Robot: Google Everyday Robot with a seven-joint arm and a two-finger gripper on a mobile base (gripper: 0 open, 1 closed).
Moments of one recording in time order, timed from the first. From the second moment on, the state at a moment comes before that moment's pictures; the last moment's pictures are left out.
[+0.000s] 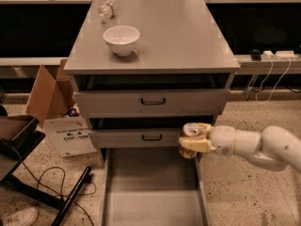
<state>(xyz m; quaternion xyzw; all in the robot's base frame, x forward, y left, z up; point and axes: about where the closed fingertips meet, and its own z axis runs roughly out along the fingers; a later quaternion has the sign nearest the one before) 0.527 -0.130 0.658 -0.38 0.68 0.41 0.49</state>
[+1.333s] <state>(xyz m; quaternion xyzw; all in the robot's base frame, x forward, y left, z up) 0.557 -0.160 0.806 -0.35 0.69 0.32 0.56</state>
